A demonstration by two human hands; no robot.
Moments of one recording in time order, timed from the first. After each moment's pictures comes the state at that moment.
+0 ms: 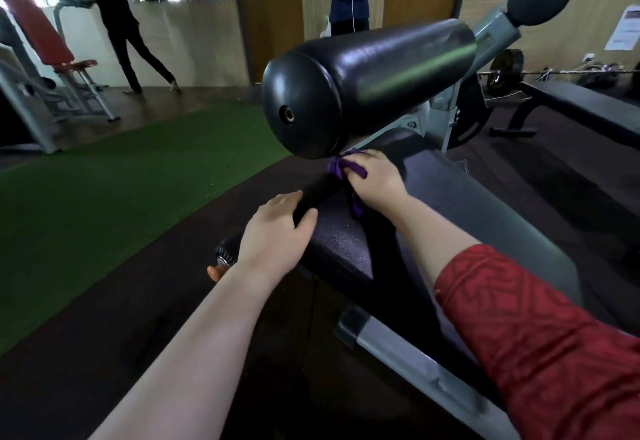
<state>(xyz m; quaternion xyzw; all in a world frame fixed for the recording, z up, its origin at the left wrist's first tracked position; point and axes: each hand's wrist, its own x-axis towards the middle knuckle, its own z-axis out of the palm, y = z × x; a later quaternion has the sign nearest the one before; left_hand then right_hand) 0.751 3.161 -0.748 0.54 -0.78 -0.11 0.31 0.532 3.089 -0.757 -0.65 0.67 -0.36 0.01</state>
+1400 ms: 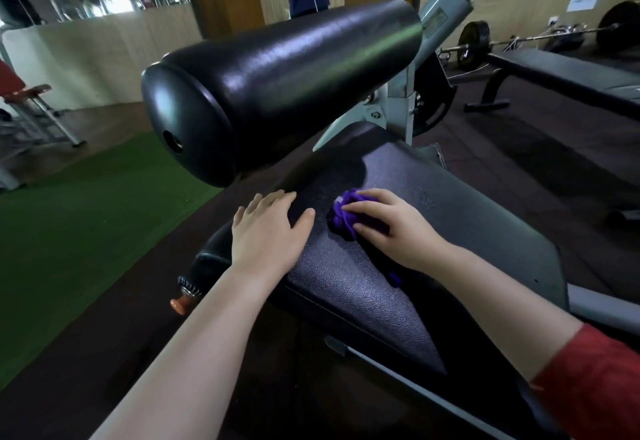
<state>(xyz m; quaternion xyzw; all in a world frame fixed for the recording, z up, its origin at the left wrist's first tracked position) 0.676 3.130 -0.750 0.55 -0.81 -0.03 0.22 0.461 3.183 -0.797 -0.73 0.56 -0.39 0.02</state>
